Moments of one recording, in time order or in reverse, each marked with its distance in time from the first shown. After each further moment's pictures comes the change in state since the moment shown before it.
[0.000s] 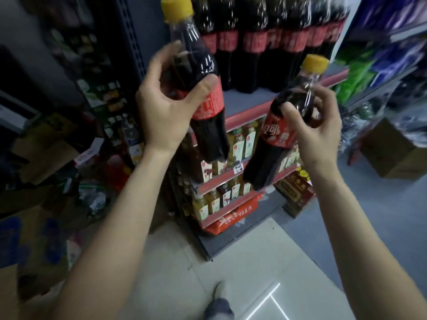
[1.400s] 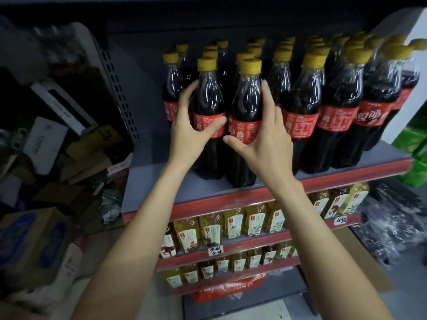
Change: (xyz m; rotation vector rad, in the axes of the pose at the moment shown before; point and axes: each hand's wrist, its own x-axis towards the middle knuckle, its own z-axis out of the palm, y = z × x) left_hand 0.127 -0.137 0.194 0.310 0.081 -0.159; right_hand 0.249 0.126 0.053 -0.401 -0.362 -0.371
